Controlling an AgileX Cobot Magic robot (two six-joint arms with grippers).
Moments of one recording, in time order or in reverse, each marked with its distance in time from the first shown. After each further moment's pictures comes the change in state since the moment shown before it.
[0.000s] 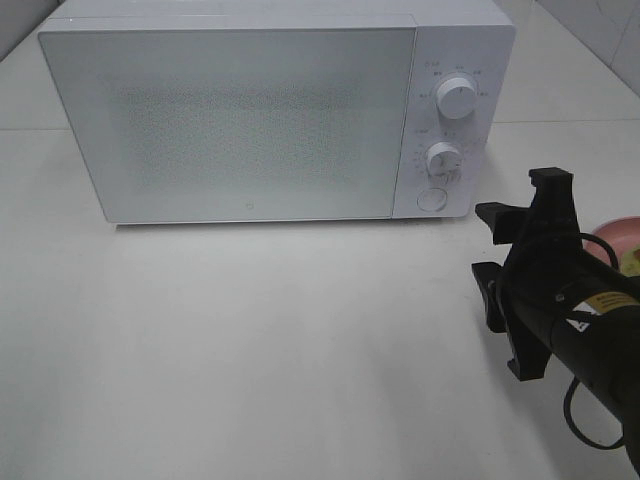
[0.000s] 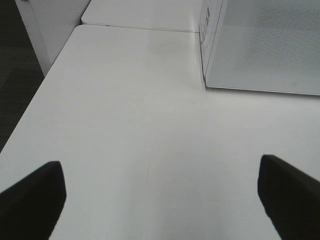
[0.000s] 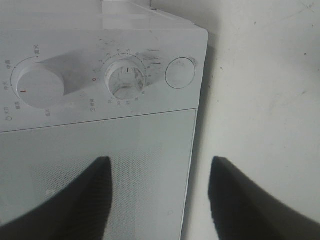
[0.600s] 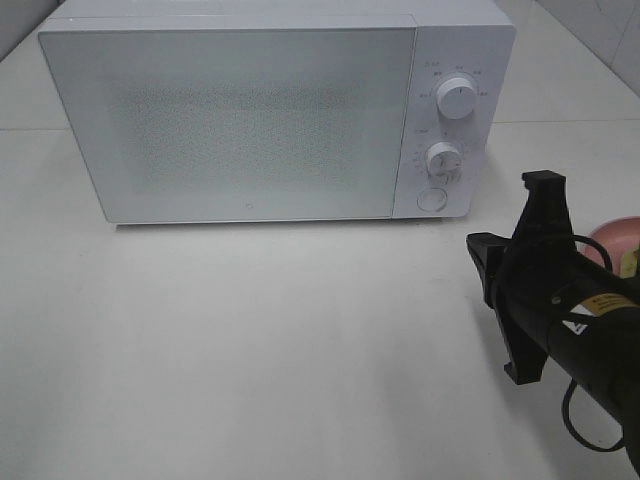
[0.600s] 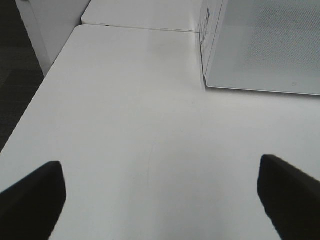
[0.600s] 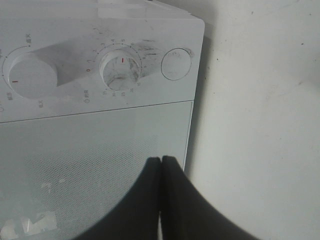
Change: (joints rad) left arm 0.000 0.000 0.000 0.000 0.000 0.000; right arm 0.000 0.002 0.000 -0.024 0.019 0.003
